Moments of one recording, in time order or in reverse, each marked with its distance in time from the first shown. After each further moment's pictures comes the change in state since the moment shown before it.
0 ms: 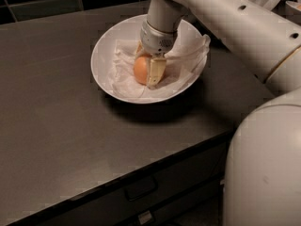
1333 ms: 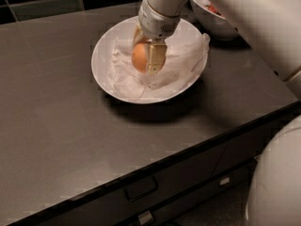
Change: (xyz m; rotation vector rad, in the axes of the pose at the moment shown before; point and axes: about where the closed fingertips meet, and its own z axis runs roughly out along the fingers) arm -0.025 -0.009 -0.051 0.144 -0.007 -0.075
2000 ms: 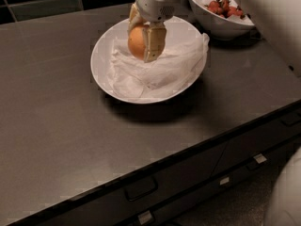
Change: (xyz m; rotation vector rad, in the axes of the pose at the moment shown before) arm -0.020 -0.015 -0.046 0.110 0.015 -0.060
